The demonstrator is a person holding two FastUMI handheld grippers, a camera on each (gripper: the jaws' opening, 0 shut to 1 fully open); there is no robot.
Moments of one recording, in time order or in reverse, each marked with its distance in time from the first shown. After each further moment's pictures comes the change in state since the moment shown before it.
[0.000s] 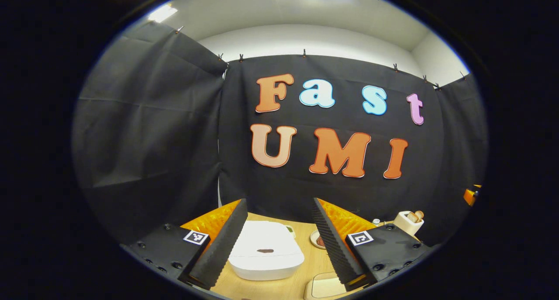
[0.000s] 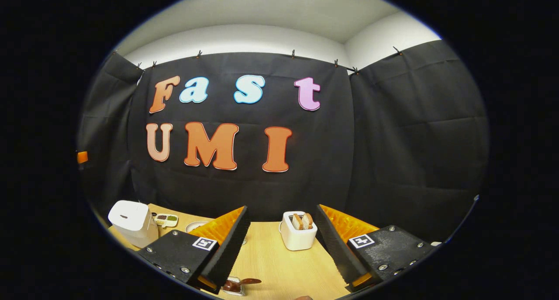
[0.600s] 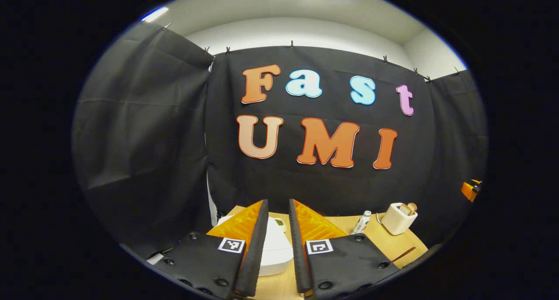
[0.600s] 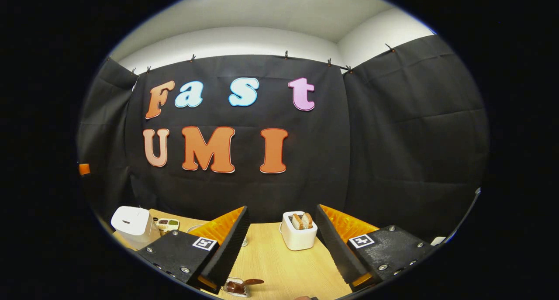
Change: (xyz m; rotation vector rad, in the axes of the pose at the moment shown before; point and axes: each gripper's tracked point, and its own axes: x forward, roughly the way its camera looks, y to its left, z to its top) left arm 0.011 -0.021 -0.018 0.032 0.072 -0.066; right arm -0.004 -0.004 0.001 0.040 -0.013 -0.027
